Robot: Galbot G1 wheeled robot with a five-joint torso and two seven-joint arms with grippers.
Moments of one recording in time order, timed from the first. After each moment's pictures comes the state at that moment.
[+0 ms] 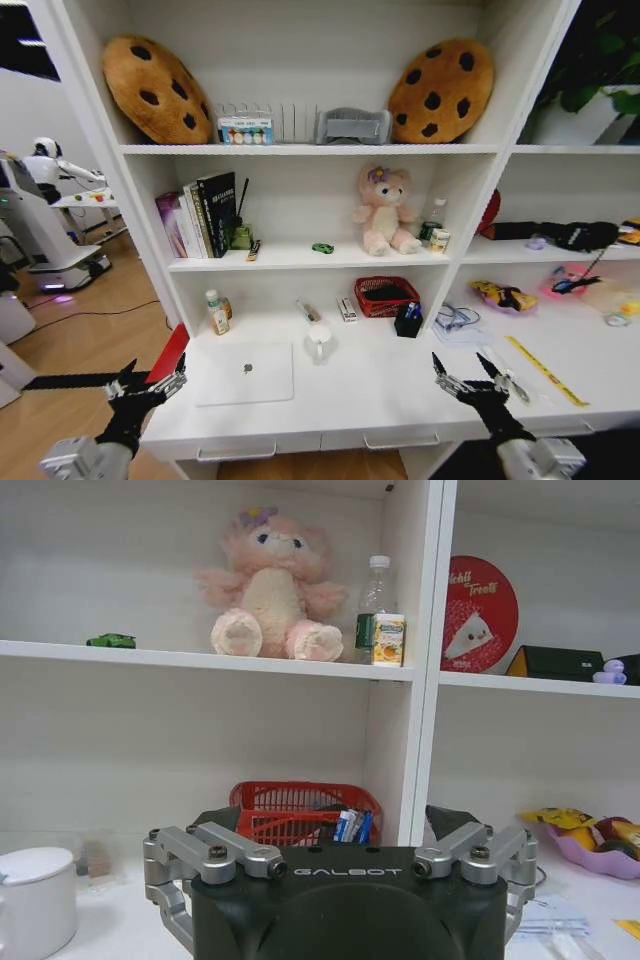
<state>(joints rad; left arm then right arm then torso) 1.99 -1.25 -0.90 -2.49 -0.49 0.20 -0.20 -2.00 1.17 0.87 2.33 0.46 0.03 0.11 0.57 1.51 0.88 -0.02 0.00</state>
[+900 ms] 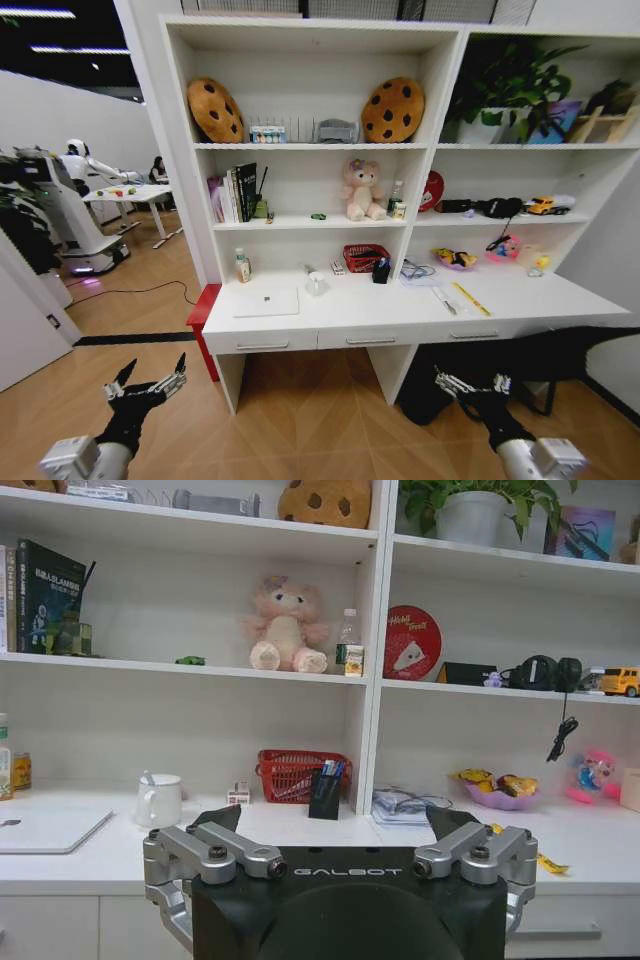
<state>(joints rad) 1.99 -1.25 -0.90 -2.49 -0.49 0.20 -0.20 -2.00 1.17 0.87 2.33 0.46 0.03 0.11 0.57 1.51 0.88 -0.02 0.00</state>
